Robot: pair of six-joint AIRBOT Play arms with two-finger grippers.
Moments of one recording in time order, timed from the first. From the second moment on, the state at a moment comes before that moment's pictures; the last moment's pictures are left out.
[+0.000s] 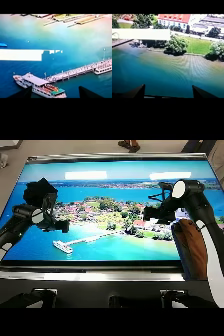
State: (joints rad) left arm -0.26 -1.22 1.11 1.67 -1.20 -1.80; right arm 0.16 -1.41 1.46 -1.38 1.45 1.80
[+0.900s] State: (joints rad) left arm 0.19 -1.64 1.55 1.29 -0.72 -1.94; right arm 0.16 -1.41 1.46 -1.40 1.12 1.80
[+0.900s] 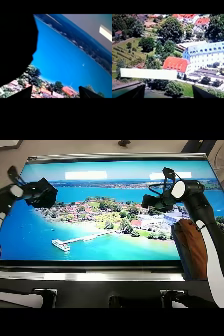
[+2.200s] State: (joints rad) left arm 0.33 -1.76 1.66 0.63 -0.58 -1.59; right arm 0.16 -1.40 1.47 -1.35 1.37 1.77
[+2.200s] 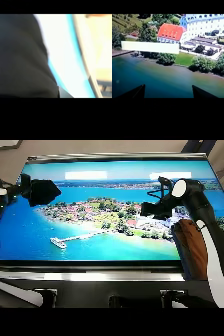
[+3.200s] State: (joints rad) left arm -0.48 -0.99 1.37 1.29 -0.78 -1.71; right arm 0.16 -0.82 1.51 -1.77 1.51 1.73
